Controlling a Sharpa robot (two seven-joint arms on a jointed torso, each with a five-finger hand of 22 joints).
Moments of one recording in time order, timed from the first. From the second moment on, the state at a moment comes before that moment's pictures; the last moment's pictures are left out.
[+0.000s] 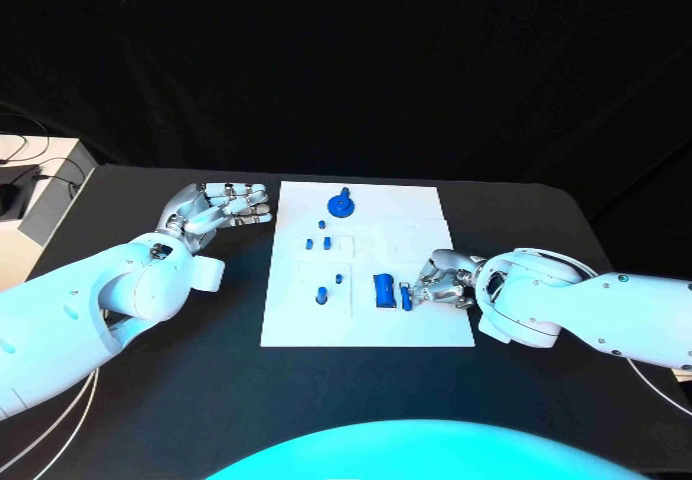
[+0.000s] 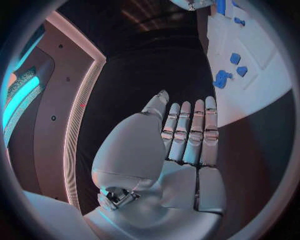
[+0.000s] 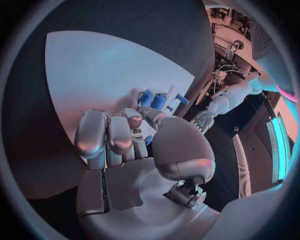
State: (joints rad) left arm 0.97 -0.82 0.18 1.42 -0.27 -0.24 0.32; left_hand 1.46 0.00 0.00 0.03 0.29 1.05 0.17 0.06 0.06 1.09 0.14 0.06 0.06 1.07 0.14 0.06 0.07 0.13 1.05 0.19 0.07 0.07; right arm 1.05 -1.06 -0.11 1.77 -1.18 -0.25 -0.44; right_hand 1.07 0.00 0.48 -0.01 0.42 1.13 0.06 0.12 0.65 1.28 -0.03 0.92 1.24 1.45 -0.10 1.18 1.03 0.07 1.47 -0.11 1.06 1.31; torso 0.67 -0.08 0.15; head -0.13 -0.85
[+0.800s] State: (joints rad) left arm 0.97 -0.82 0.18 1.42 -0.27 -0.24 0.32; left_hand 1.46 0.00 0.00 0.03 0.29 1.05 0.17 0.06 0.06 1.09 0.15 0.06 0.06 1.07 0.14 0.06 0.07 0.13 1.05 0.19 0.07 0.07; right arm 1.05 -1.10 -0.12 1.80 -1.15 -0.35 -0.35; right_hand 1.11 -0.03 0.00 0.01 0.18 1.18 0.03 0.13 0.58 1.30 -0.04 0.97 1.26 1.45 -0.10 1.18 1.04 0.06 1.47 -0.11 1.07 1.31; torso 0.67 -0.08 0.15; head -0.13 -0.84
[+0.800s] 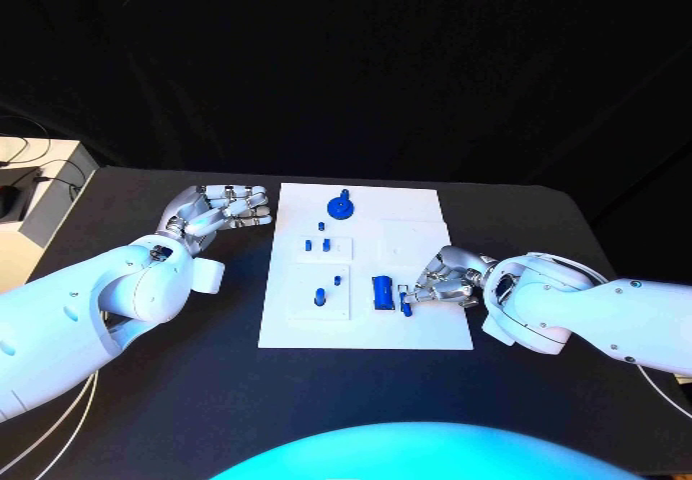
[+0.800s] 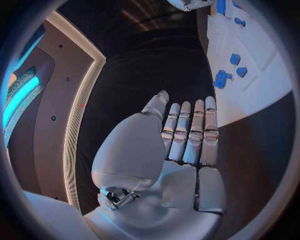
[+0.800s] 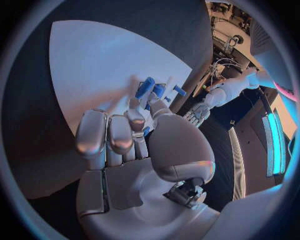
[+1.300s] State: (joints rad) left arm 0.97 -0.82 0.18 1.42 -0.27 -0.23 0.31; left_hand 1.46 0.00 0.00 0.03 0.29 1.05 0.17 0.06 0.06 1.09 0.15 0.06 0.06 1.07 0.14 0.06 0.07 0.13 1.05 0.19 0.07 0.07; right arm 1.04 -1.12 -0.12 1.81 -1.12 -0.31 -0.30; right_hand 1.17 -0.09 0.01 0.07 0.08 1.15 0.01 0.27 0.71 1.31 -0.05 0.98 1.26 1.45 -0.10 1.19 1.05 0.06 1.47 -0.11 1.09 1.31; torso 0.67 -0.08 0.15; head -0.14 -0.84
